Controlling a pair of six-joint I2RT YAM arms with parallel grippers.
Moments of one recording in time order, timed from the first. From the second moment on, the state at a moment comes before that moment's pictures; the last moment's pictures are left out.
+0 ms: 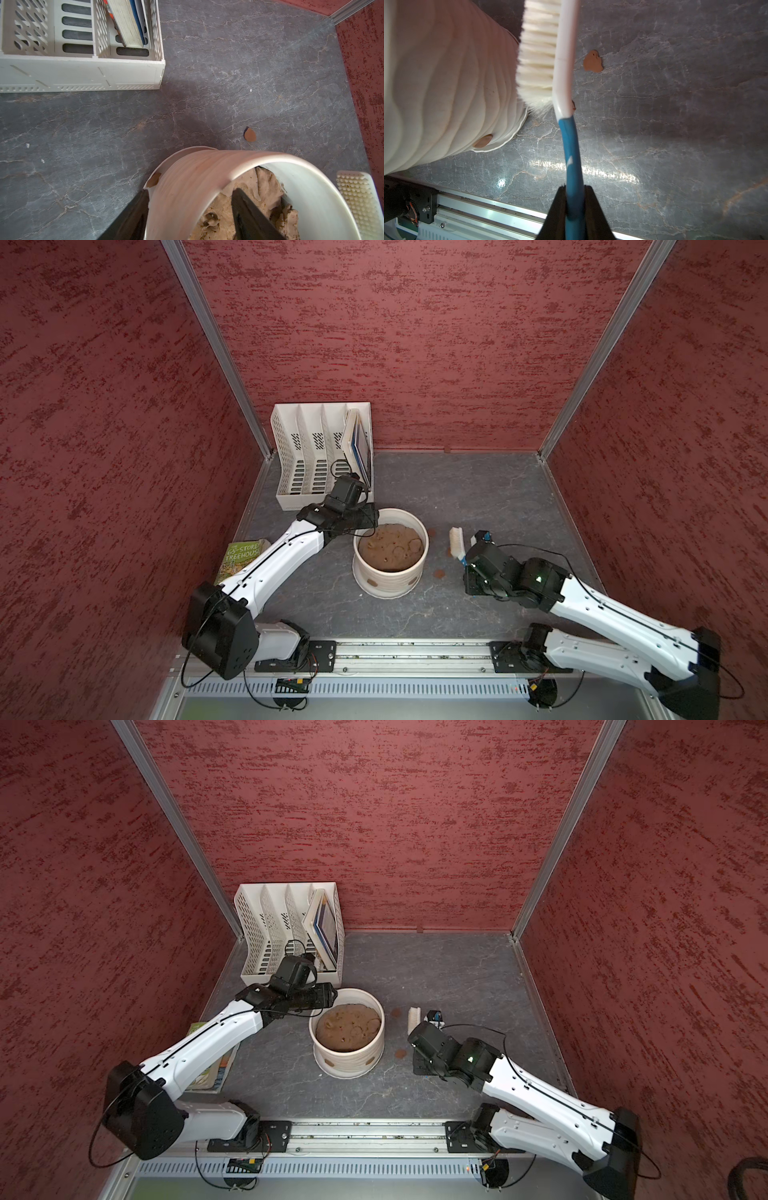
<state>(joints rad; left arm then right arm) -0.48 1.33 1.08 -0.60 0.02 -0.49 0.94 0.96 0.82 -0.95 0.17 0.88</state>
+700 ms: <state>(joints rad) -0.49 1.41 1.14 -0.58 0.03 -0.46 0.94 1.00 0.84 -0.90 0.18 0.83</state>
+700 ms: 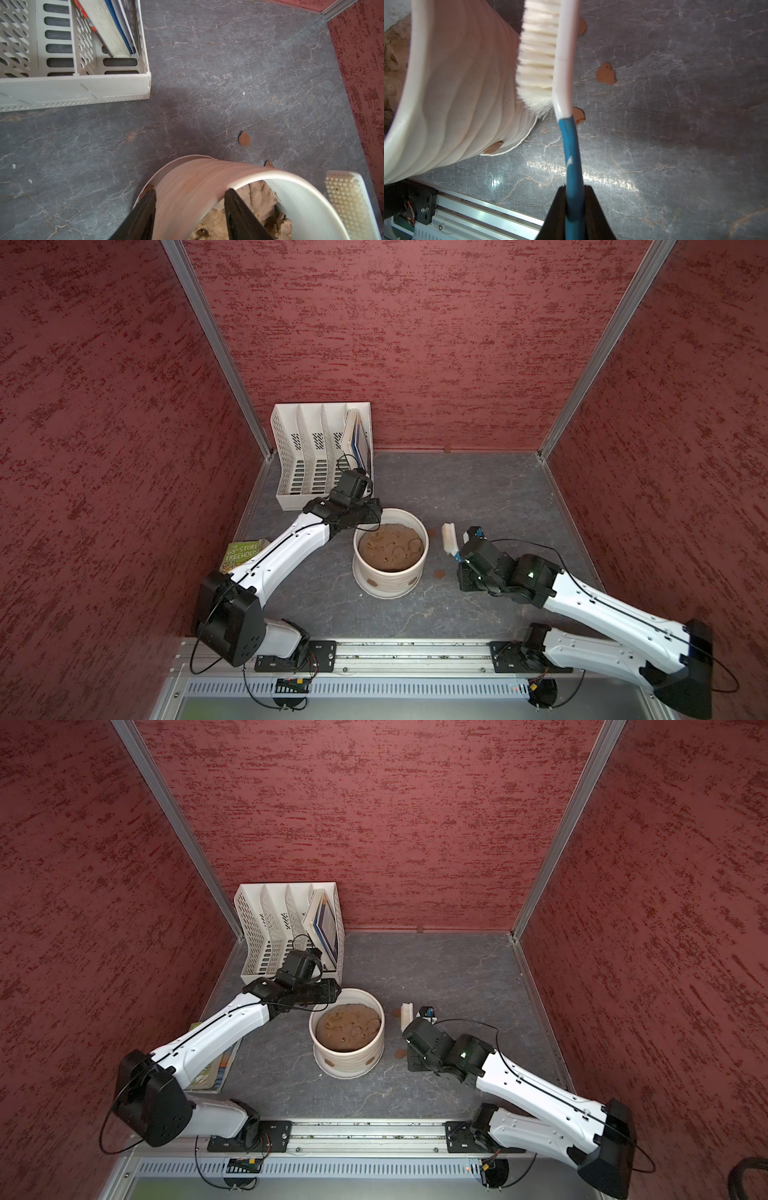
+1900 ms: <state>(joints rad) -0.52 1.38 1.11 -0.62 0.01 -0.45 0.94 0.95 0.81 -0.91 0.18 0.85</state>
